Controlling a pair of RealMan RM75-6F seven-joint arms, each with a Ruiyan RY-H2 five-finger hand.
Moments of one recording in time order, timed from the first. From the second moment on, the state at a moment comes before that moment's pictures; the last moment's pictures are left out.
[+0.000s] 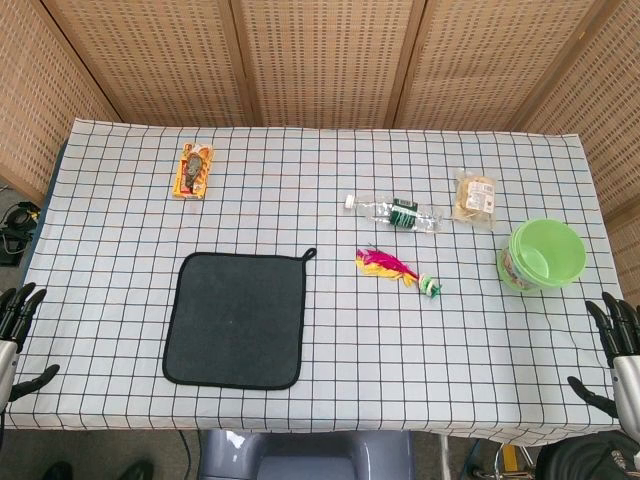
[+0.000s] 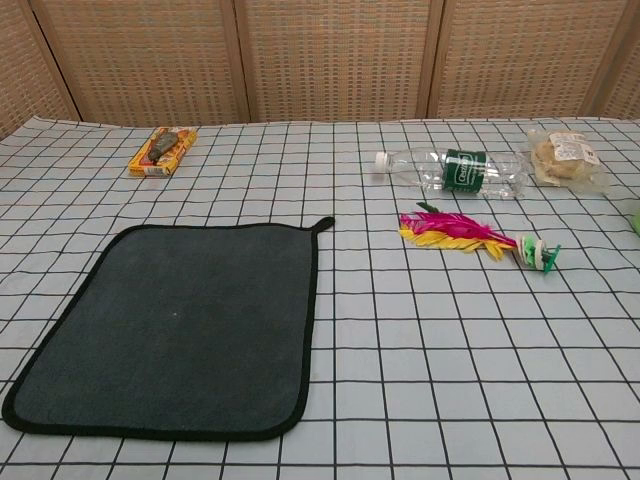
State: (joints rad) left arm 0.00 -0.99 0.00 -1.80 1.61 1.58 0.20; right arm -0.05 -0.95 0.04 -1.76 -1.62 1.64 -0.05
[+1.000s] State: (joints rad) left arm -0.55 -1.28 -0.09 -1.55 1.73 1.00 0.11; right arm -0.03 -0.94 0.07 -1.76 -1.51 1.59 -0.08
